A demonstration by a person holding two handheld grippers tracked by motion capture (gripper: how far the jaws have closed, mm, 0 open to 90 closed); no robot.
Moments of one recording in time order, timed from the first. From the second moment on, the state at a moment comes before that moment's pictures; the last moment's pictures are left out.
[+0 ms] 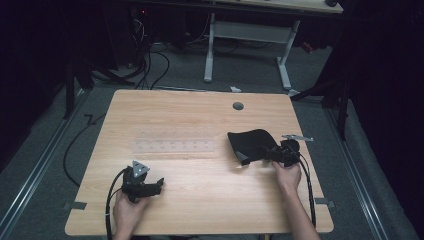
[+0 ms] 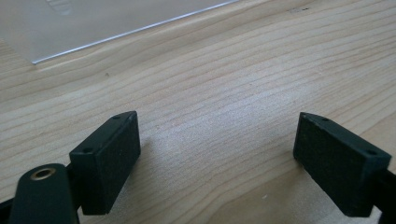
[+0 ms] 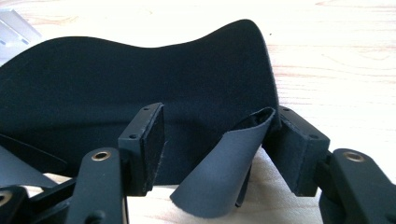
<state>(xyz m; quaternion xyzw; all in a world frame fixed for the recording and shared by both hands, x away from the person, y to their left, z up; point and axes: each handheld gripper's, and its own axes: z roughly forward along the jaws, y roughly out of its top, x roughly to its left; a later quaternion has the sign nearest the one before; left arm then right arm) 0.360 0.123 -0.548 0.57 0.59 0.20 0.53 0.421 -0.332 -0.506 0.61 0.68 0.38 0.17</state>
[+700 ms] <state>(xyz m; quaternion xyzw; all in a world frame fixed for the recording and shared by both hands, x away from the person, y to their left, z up) 0.360 0.123 -0.548 0.57 0.59 0.20 0.53 0.420 -0.335 -0.519 0.58 0.68 0.42 0.16</state>
